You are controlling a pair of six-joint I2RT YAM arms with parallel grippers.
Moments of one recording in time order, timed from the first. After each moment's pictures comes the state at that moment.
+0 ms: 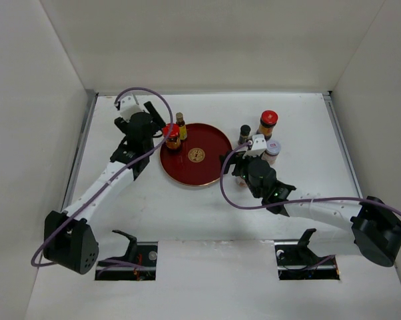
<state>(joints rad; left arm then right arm) -0.40 1.24 0.95 0.03 -0.60 -0.51 0.88 1.24 0.59 0.49 0.55 0.33</state>
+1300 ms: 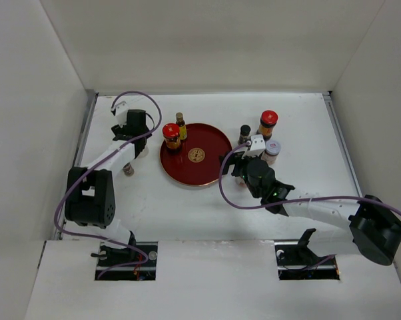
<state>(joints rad) -0.15 1.61 1.04 -0.12 -0.51 -0.56 0.88 1.26 0.59 0.49 0.55 0.32</state>
